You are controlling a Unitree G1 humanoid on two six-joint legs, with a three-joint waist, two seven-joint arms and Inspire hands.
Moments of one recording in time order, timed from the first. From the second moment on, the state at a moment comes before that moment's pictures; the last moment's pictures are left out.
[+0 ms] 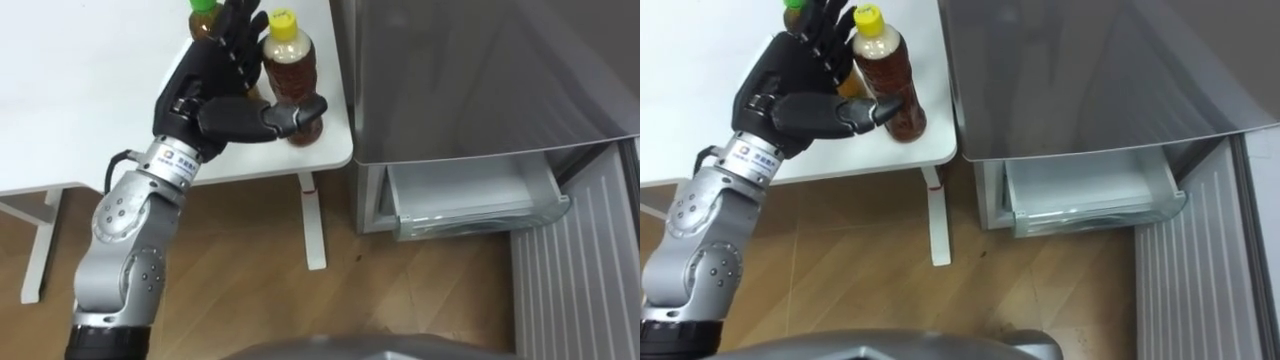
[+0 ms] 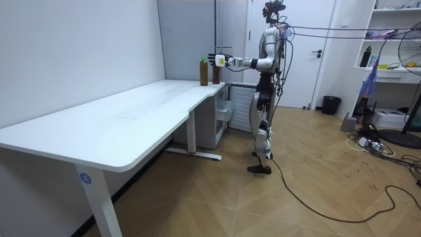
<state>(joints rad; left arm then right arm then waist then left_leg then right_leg) 0.13 0.22 0.02 -0.24 -0.43 0.11 -0.33 0.12 -0.23 -0.02 1.32 -0.30 0.12 0.04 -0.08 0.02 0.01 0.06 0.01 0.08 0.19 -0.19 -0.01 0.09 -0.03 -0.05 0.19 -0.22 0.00</state>
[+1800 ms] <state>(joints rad) 0.07 0.23 -0.04 -0.22 -0.30 0.10 -0.27 0.12 -0.23 -0.02 1.33 -0.32 0.09 0.05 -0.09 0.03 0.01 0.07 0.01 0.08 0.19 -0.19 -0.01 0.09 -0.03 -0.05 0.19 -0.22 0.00</state>
